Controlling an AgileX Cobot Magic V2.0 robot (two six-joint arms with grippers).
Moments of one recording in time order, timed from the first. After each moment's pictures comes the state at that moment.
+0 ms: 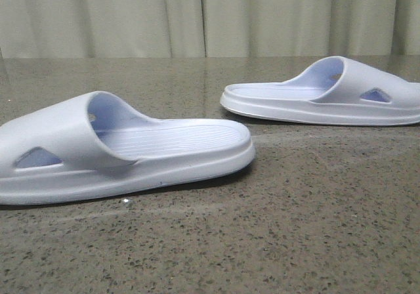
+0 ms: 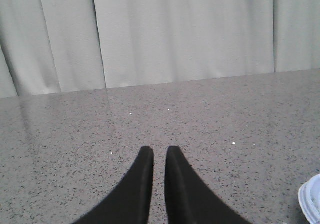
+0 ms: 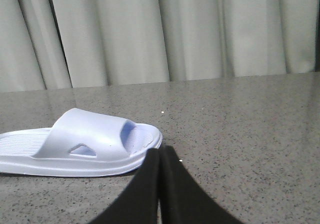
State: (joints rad) left arm -0.07 0.00 0.00 -0.01 0.03 0.10; right arm 0.02 -0.01 0.01 -0.06 0.01 0.12
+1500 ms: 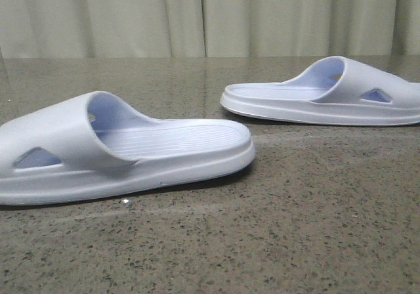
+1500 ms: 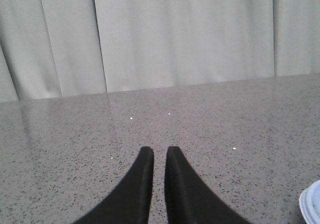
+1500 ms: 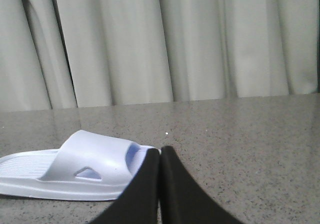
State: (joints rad) left arm -0.07 0.00 0.00 -0.01 0.02 0.10; right arm 0.02 -0.01 0.01 -0.06 -0.07 0.12
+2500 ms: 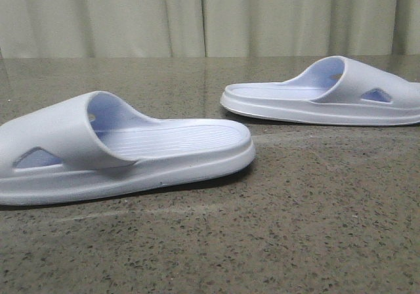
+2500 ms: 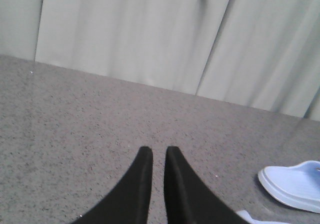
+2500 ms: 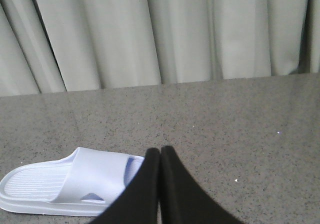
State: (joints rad) left arm -0.07 0.25 -0.52 -0.39 0.49 0.06; right arm 0.02 0.34 -0.60 -0.05 0.46 0.12
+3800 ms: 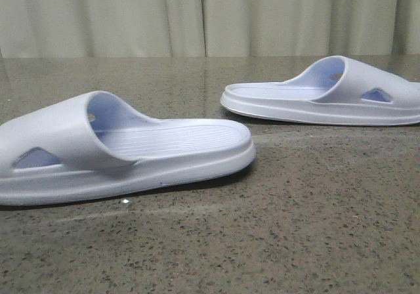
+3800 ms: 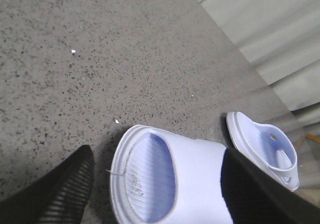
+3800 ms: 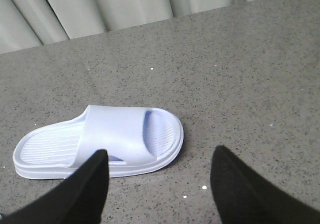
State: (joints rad) left arm -0.07 0.44 -0.30 -0.89 0.49 0.05; right arm 0.02 0.55 -0.64 0.10 0.53 0.12
